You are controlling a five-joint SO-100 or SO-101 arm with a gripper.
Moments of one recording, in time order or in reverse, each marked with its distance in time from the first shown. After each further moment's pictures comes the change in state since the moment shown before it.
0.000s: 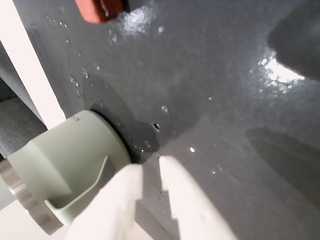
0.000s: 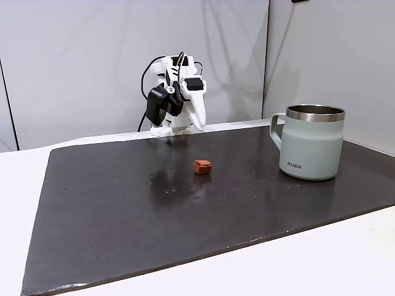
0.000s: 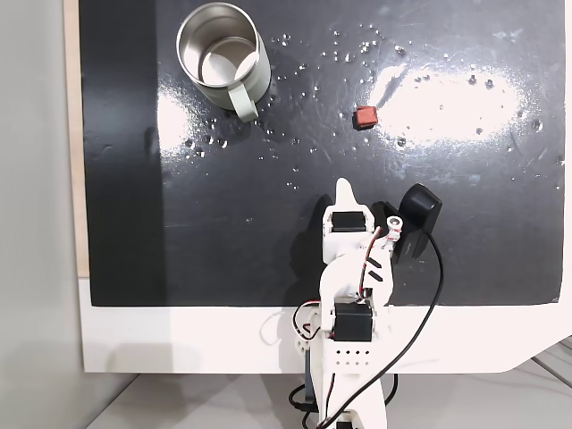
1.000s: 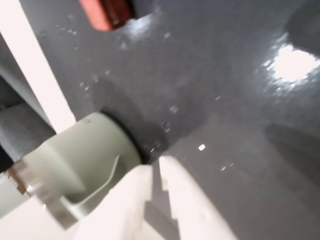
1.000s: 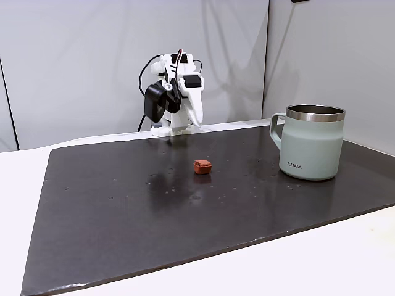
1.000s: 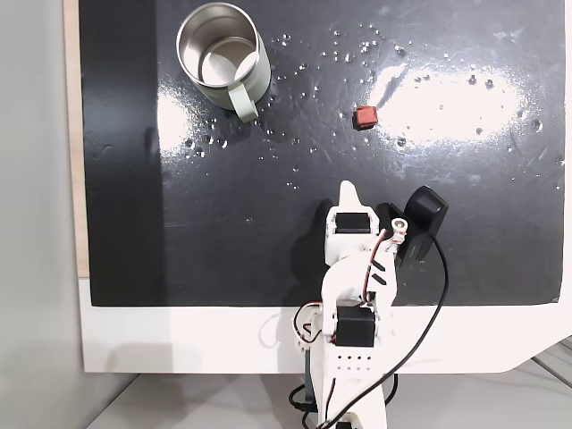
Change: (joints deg) arm 0.3 -0.3 -4.7 3.3 0.7
